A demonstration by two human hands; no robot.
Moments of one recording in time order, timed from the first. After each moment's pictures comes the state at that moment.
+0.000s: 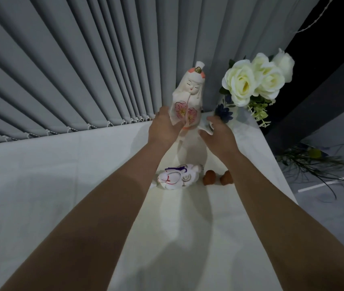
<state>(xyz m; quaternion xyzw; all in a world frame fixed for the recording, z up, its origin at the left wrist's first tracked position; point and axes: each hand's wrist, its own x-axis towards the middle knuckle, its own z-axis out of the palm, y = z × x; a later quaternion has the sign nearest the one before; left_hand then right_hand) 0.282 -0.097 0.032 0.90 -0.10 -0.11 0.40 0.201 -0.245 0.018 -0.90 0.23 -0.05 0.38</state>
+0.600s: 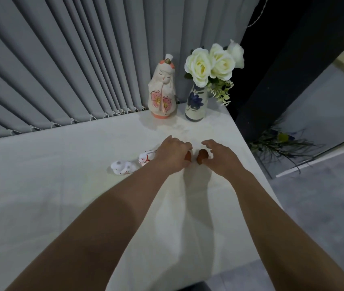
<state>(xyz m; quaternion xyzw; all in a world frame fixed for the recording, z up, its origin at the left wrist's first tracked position) 0.168 -0.115 0.016 0.89 -0.44 -0.13 0.06 0.068 -0.265 0.009 -0.92 0.23 0.06 0.30</state>
